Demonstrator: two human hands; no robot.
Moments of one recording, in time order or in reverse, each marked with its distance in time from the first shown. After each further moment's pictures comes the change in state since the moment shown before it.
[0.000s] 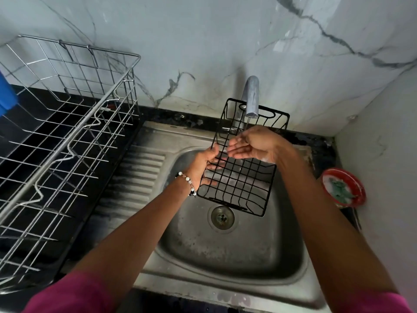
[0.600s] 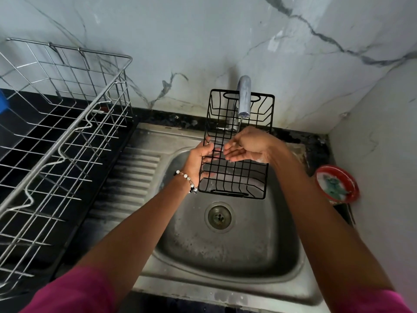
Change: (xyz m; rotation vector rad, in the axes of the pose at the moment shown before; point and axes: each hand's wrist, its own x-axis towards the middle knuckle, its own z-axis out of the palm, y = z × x) left_hand 0.013 0.001 0.008 -0.108 0.041 0.038; right_hand -0.007 0.001 0.000 -0.104 -0.019 0.012
